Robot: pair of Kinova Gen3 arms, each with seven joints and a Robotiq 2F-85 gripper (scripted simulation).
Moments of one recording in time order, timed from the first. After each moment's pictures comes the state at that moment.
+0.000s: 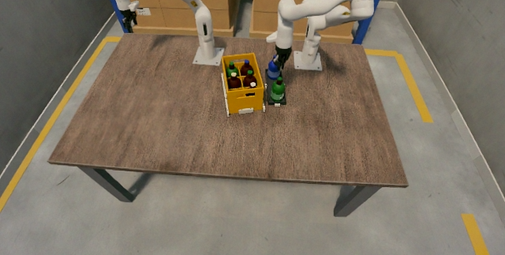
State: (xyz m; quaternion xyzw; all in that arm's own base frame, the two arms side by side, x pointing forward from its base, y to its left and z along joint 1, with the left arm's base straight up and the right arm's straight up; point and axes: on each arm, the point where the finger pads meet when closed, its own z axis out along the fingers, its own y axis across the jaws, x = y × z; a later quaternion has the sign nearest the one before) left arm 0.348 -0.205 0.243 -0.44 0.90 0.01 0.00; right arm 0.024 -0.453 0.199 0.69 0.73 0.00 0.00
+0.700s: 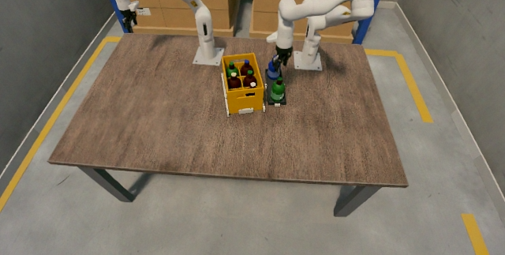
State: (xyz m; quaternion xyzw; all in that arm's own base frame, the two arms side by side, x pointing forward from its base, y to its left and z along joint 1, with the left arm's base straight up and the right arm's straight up) left arm 0.349 -0.203 0.244 -0.44 0.90 0.01 0.00; right arm 0.024 -0.453 0.199 0.69 0.73 0.00 0.00
